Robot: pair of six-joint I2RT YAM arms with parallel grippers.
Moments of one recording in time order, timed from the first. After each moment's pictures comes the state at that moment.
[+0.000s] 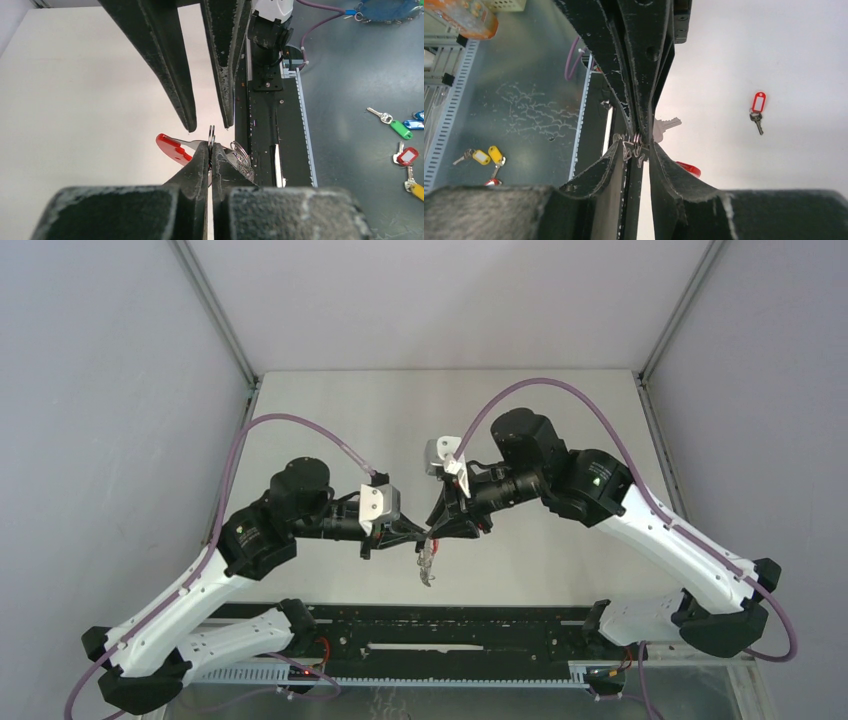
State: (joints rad) left arm -0.86 0.84 1.10 -0.57 0.63 0.26; right arm 0.96 1.28 1.56 -0.79 -0.67 -0.24
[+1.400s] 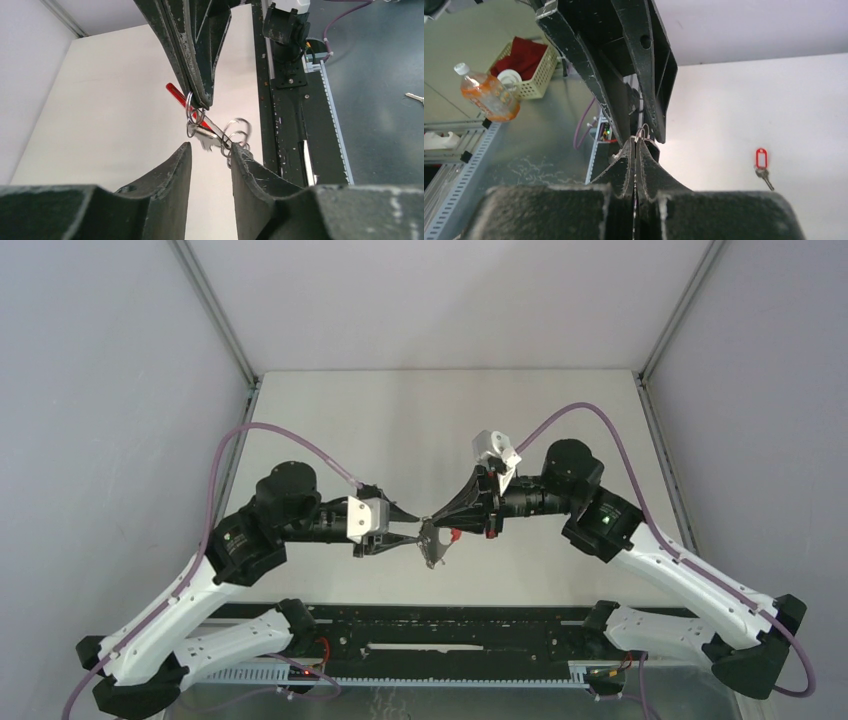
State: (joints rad) left arm -0.86 0.80 1.10 -0.58 0.62 0.40; right arm 0.87 1.03 1.10 -0.12 -0.76 0.10
